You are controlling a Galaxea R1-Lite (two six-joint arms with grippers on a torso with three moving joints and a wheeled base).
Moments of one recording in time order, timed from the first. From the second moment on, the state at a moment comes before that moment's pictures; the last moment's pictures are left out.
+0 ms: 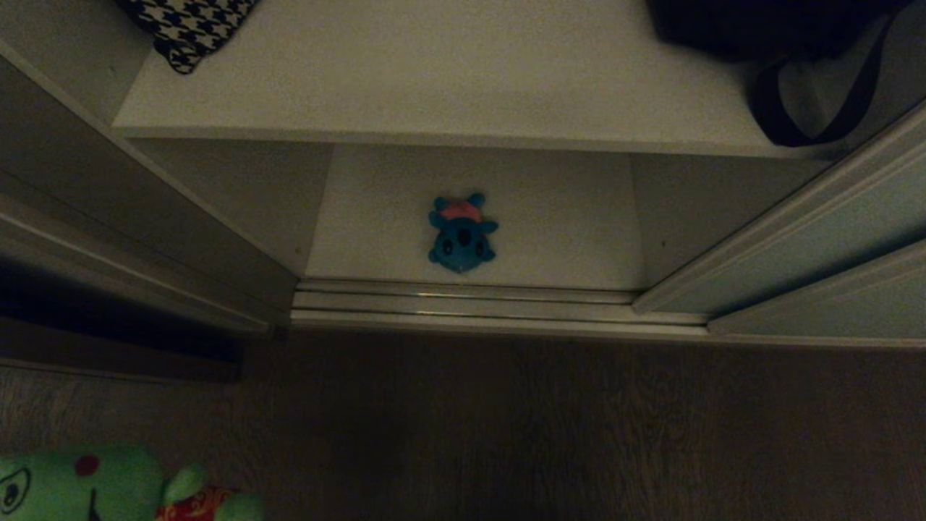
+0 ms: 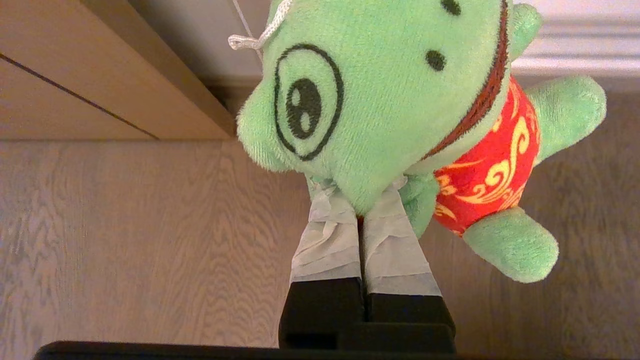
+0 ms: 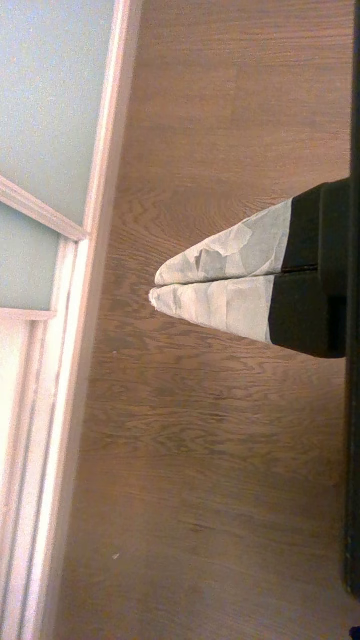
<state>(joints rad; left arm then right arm) 0.01 0.00 0.00 0.01 -0.02 0.05 0.01 0.00 0.00 0.00 0.02 -0.03</state>
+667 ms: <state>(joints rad) 0.01 0.00 0.00 0.01 -0.01 0.04 0.01 0.00 0.00 0.00 0.02 -0.03</state>
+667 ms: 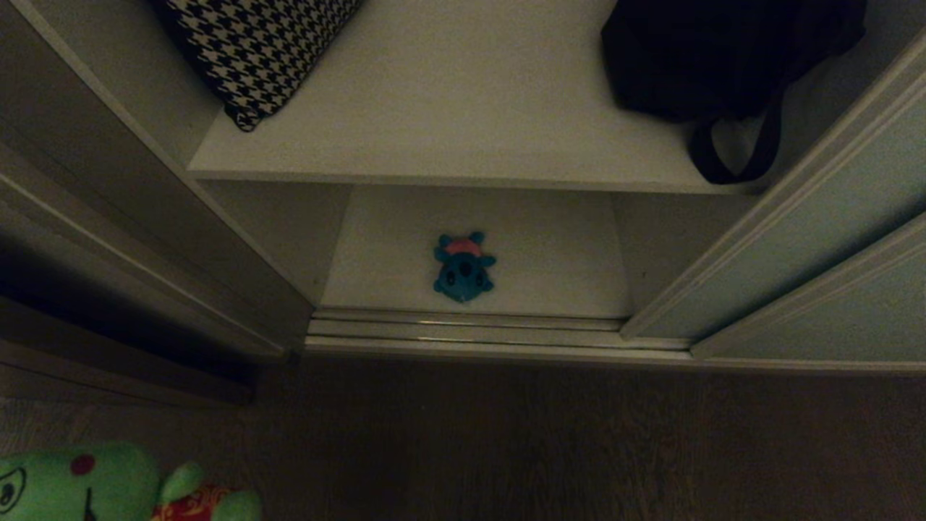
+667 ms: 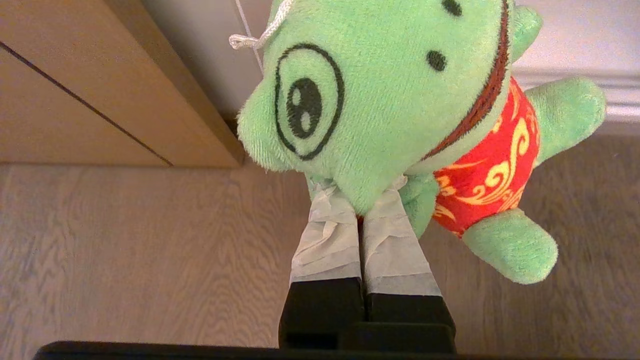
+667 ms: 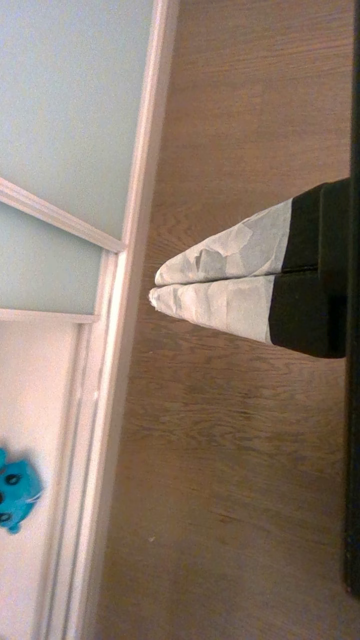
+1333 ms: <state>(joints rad) 0.01 0.00 0.00 0.01 -0.01 0.04 0.01 0.00 0.00 0.00 0.02 -0.03</state>
